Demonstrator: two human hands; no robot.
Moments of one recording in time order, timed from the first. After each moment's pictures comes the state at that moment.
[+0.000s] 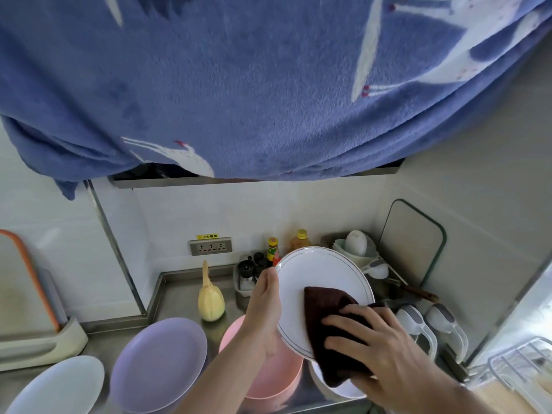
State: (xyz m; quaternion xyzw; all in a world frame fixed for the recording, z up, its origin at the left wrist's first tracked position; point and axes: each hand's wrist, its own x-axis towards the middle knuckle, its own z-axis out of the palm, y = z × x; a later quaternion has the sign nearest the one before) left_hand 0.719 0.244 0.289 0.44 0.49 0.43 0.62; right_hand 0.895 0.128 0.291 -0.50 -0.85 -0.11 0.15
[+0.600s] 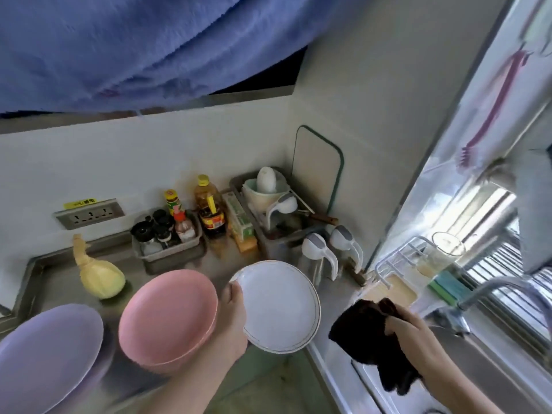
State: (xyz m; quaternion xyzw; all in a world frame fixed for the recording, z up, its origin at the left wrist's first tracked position) left_hand 0.857 0.210 0.138 0.38 0.63 0.26 0.63; right_hand 1.054 0.014 0.195 -0.79 -0.20 0.38 0.43
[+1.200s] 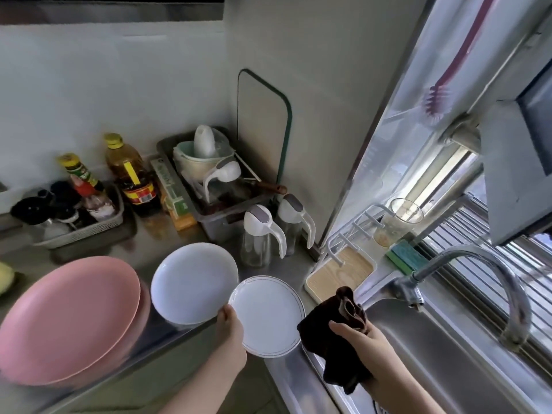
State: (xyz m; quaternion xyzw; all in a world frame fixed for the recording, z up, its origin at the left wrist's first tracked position) left_hand 0.968 0.159 -0.006 0.28 0.66 0.22 0.66; right_hand 1.093 -0.007 0.102 -0.68 0.03 0.47 0.57
